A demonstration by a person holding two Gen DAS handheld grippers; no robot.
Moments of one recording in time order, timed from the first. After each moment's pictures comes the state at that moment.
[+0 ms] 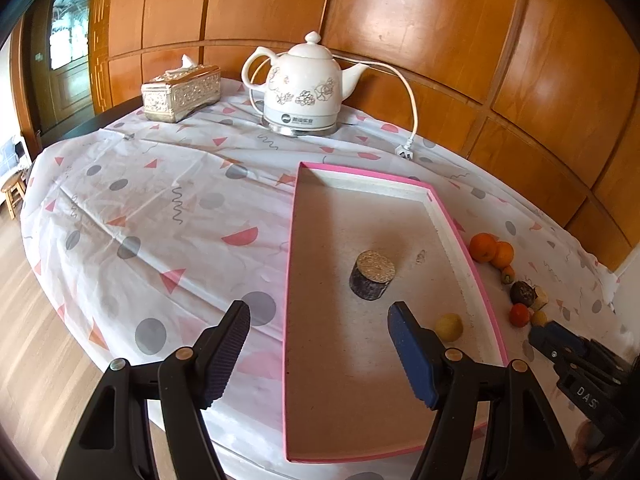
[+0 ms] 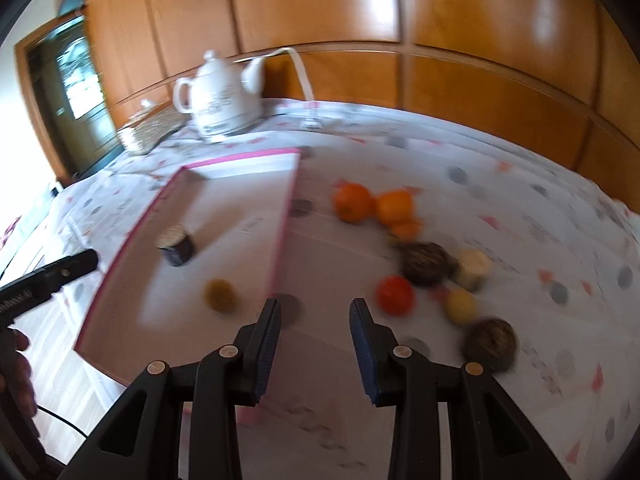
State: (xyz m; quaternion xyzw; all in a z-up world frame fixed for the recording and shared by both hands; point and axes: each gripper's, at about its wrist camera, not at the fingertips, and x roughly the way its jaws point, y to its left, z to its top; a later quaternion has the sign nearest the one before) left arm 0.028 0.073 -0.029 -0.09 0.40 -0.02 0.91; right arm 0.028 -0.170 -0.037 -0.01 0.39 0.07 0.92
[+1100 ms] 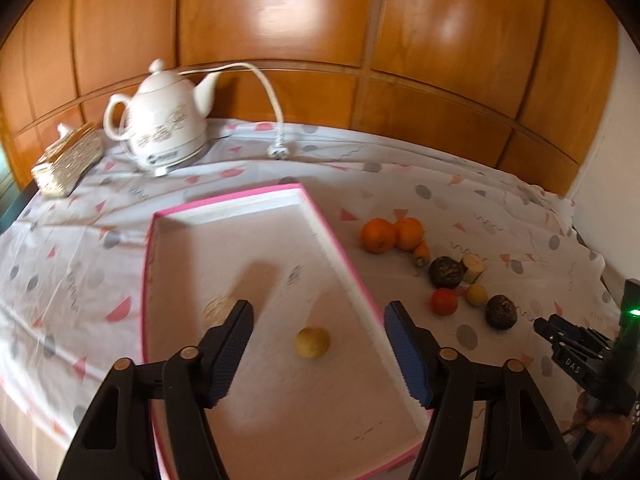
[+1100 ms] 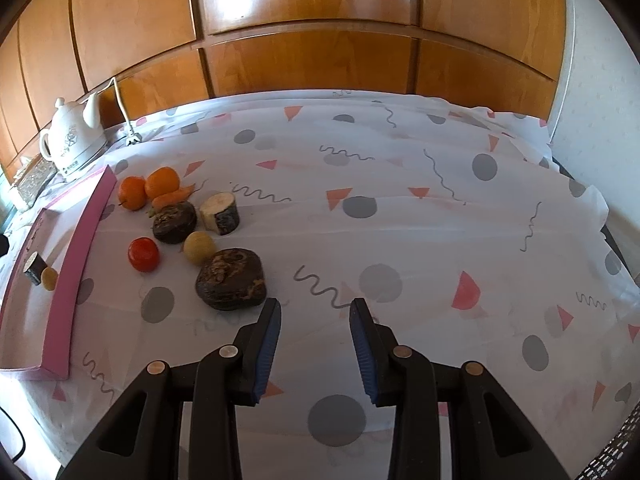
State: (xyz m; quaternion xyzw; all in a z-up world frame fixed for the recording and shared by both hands) left arm 0.067 -0.030 -0.006 0.02 0.39 -0.18 0.90; right arm -0.019 -0.311 -0.059 0.06 0.39 -0.13 0.91
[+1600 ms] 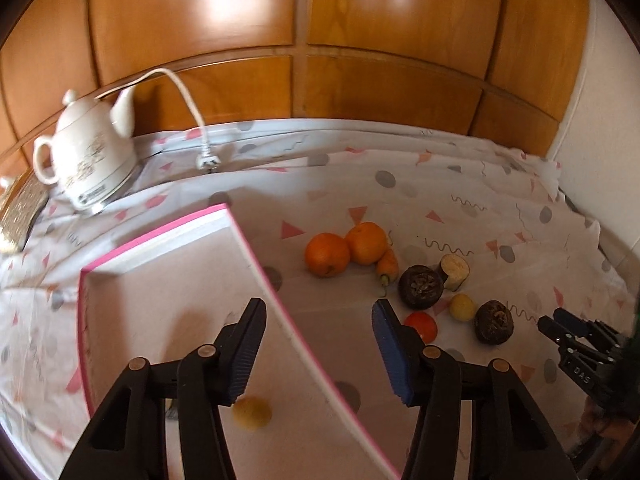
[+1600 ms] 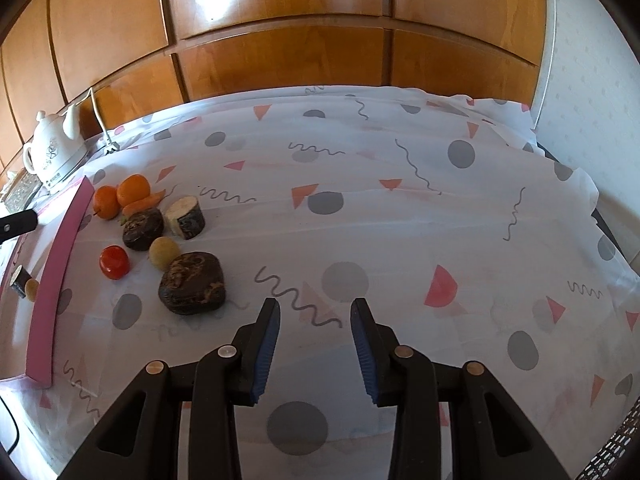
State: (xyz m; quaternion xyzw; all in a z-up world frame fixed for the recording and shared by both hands) left arm 0.116 -0.100 -0.020 0.08 0.41 -0.24 0.87; right arm -0.021 -0.334 -0.065 0.07 0.39 -0.16 0.90
